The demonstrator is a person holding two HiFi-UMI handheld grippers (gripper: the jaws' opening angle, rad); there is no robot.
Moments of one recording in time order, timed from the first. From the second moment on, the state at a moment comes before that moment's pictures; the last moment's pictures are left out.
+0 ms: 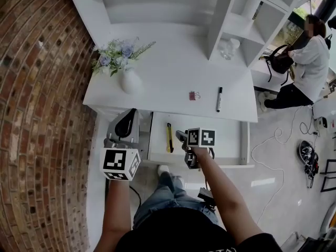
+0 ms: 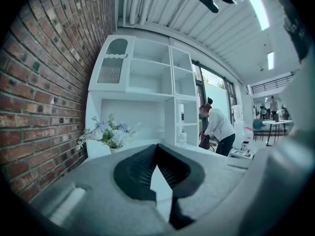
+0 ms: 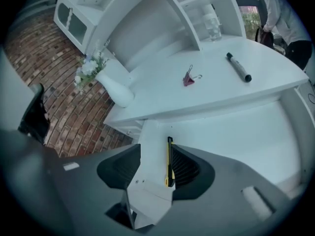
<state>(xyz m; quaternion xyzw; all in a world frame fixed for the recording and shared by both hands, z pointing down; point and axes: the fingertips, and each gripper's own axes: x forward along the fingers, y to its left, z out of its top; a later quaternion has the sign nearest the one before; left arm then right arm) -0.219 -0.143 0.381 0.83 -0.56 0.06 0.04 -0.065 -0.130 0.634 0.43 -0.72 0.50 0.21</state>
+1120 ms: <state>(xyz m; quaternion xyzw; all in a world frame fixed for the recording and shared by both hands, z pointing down) -0.168 -0.139 0.321 0.84 -0.54 0.00 -0.01 0.078 -0.094 0.282 0.60 -0.80 -0.02 -0.03</state>
